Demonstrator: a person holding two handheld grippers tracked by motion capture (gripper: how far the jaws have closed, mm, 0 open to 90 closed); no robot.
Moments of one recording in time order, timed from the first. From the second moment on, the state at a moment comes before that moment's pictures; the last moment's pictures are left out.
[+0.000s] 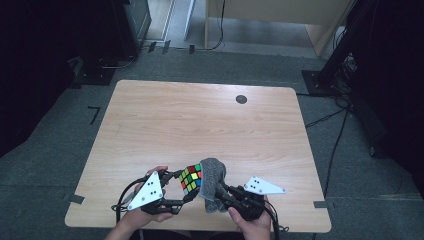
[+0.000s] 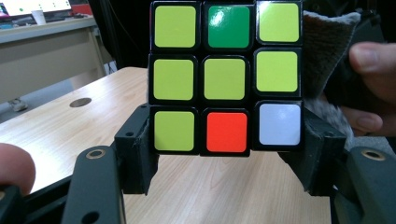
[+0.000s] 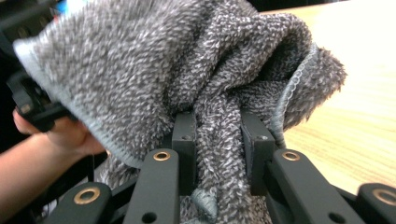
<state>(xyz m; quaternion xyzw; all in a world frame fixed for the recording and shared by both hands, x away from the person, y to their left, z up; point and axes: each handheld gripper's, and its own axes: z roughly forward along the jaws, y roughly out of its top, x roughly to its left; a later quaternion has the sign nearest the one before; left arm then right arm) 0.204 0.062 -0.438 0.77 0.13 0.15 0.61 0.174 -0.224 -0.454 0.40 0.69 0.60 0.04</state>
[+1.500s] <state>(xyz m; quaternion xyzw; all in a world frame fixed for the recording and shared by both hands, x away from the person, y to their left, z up) 0.253 0.082 -0.479 0.81 0.30 0.22 0.46 0.181 -0.258 -0.465 0.50 0.71 0.42 0.27</state>
